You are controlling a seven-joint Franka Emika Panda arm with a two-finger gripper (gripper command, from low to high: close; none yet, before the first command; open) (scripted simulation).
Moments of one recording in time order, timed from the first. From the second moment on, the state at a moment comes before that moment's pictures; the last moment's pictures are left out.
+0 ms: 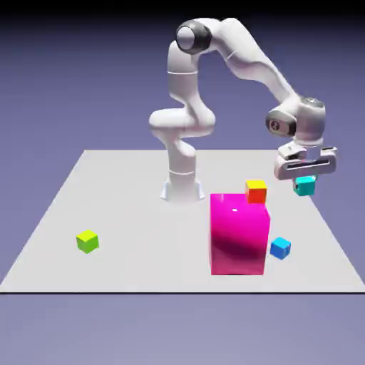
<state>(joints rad) -0.01 -0.02 0.75 -2.35 0.15 2.37 1.41</state>
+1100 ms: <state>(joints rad) -0.40 0.10 -0.37 -2.48 0.14 2.55 1.75</state>
